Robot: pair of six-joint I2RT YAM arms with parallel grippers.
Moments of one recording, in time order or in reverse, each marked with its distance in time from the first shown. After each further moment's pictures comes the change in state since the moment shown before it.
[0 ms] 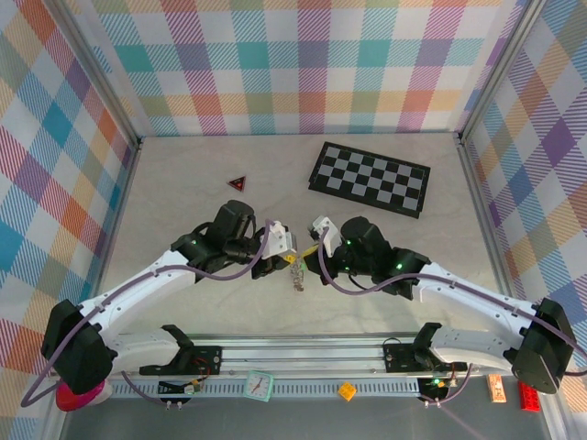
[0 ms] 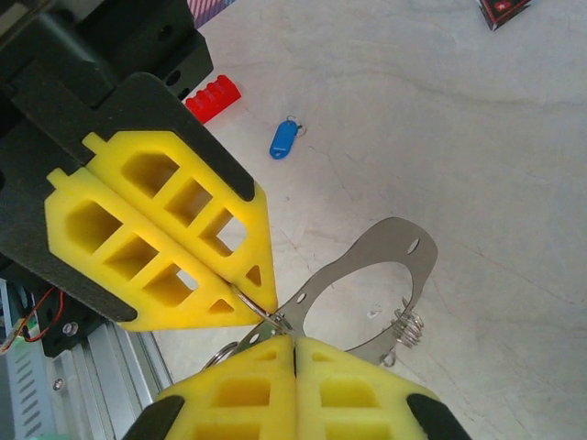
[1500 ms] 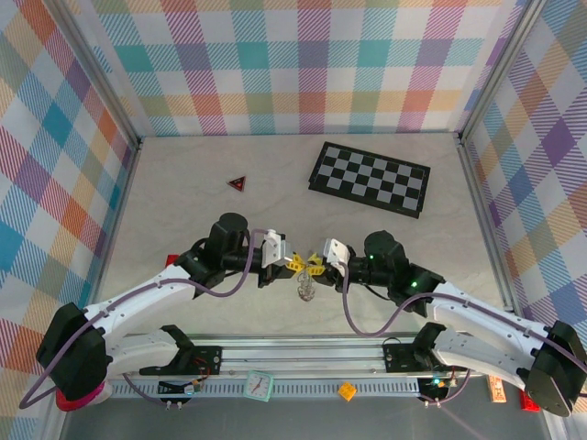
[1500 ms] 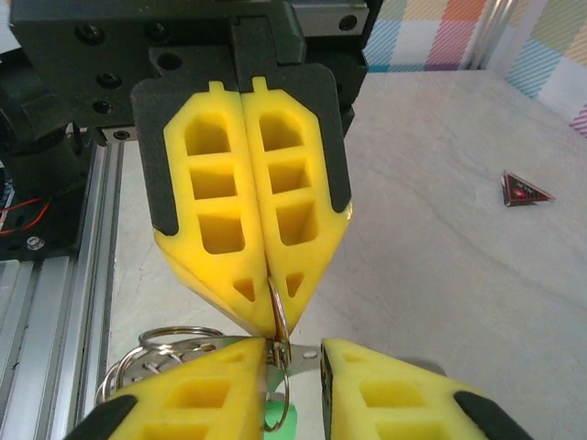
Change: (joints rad) left arm -0.016 -0.034 -0.185 0.401 0.234 -0.149; right arm -0.040 -0.178 -0.229 0.244 -0.185 -0.483
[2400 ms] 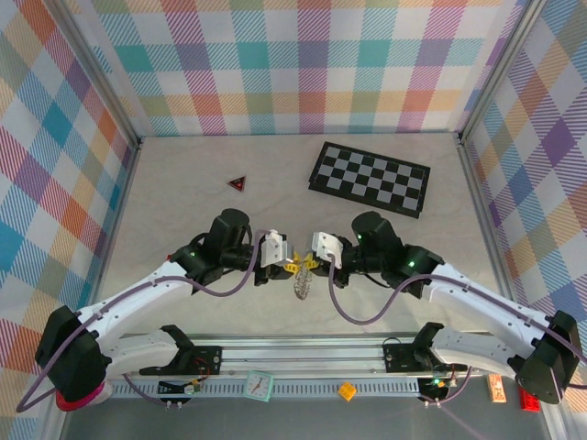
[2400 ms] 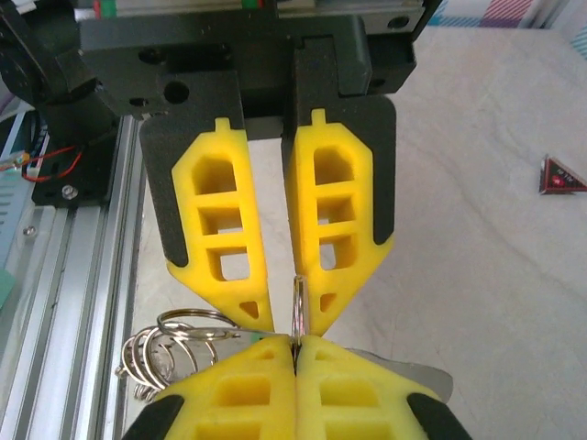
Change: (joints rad) left arm 0.000 -0.010 0.090 -0.216 -0.072 0.127; right arm -0.003 0.121 0.282 -0.381 -0.032 -0.159
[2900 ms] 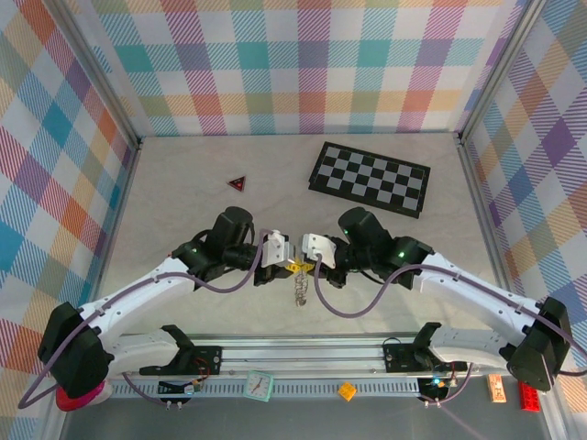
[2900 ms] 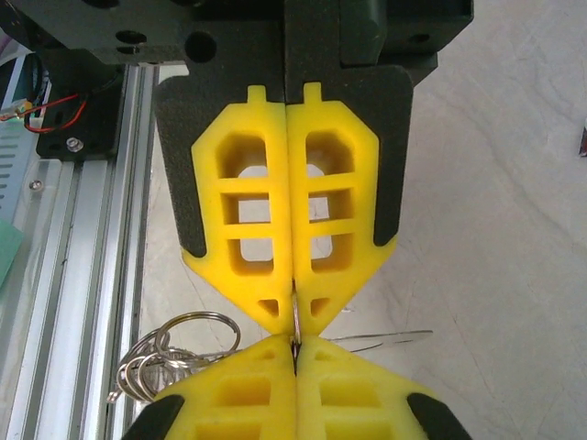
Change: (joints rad) left arm 0.000 0.028 0.033 -0.069 0.010 0.037; right arm 0.030 0.083 0.093 -0.135 0.039 -0.047
